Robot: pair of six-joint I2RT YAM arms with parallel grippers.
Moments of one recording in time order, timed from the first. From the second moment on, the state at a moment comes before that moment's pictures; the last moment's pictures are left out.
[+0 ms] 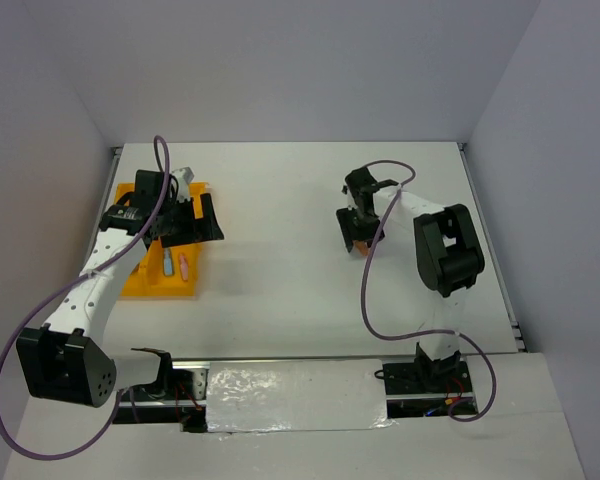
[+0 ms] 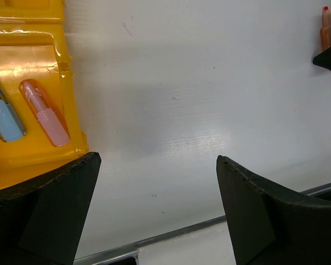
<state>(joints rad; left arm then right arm) -0.12 1.25 1.14 -0.80 0.23 -0.31 0.33 1.94 1.35 -0.69 0.01 0.10</state>
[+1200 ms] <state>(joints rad) -0.45 1.25 1.11 -0.10 0.53 -0.82 0.75 1.29 1.24 -0.49 -0.18 0.56</state>
